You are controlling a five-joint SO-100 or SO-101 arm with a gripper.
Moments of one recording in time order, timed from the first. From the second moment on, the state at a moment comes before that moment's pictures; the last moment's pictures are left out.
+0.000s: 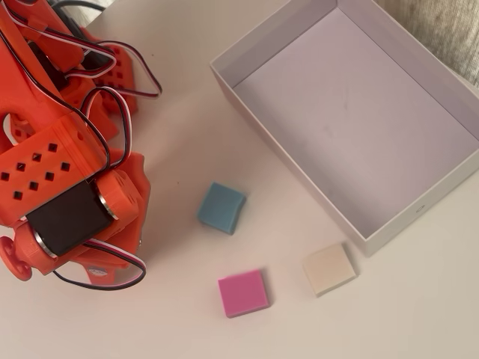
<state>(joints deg) 11.2 98.2 133.7 86.3 40.9</state>
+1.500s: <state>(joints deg) 52.2 109.9 145.5 67.9 40.8</state>
